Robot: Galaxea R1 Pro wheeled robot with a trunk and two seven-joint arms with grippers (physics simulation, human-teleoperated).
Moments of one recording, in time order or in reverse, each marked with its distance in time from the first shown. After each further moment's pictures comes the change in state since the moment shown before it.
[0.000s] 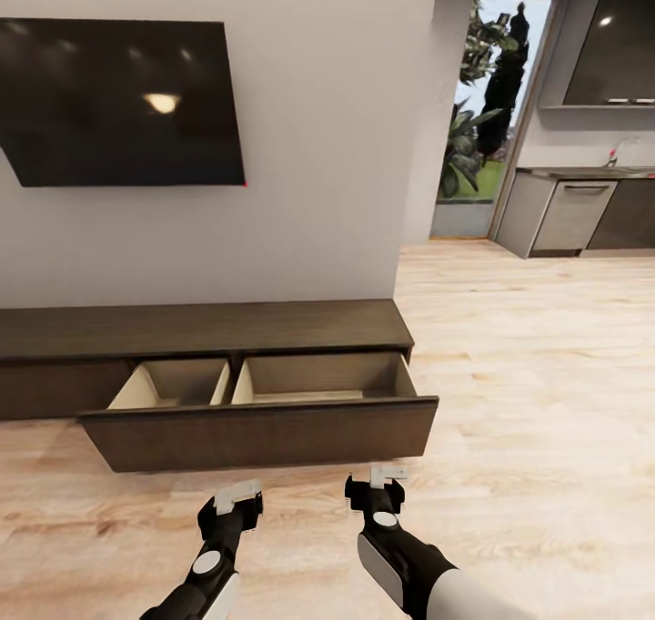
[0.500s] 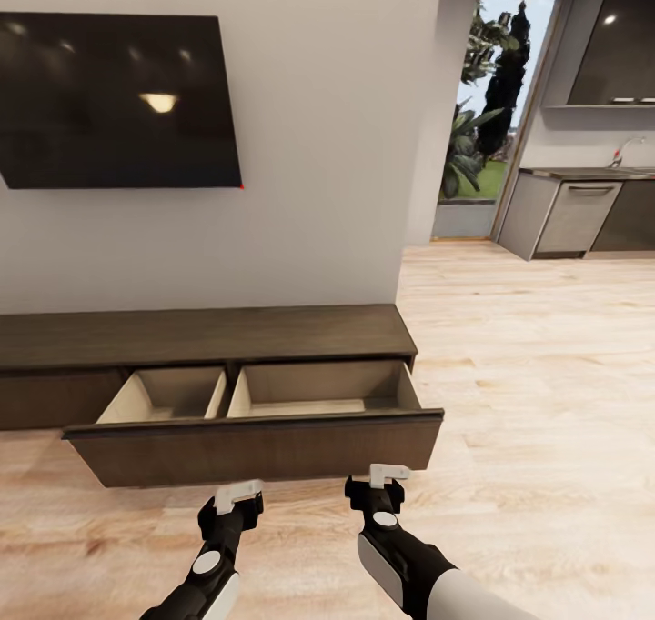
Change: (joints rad) left arm 0.000 0.000 0.000 0.000 0.000 0.000 -0.001; right arm 0.000 0.000 0.000 0.000 0.001 -0.001 0.000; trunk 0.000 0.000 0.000
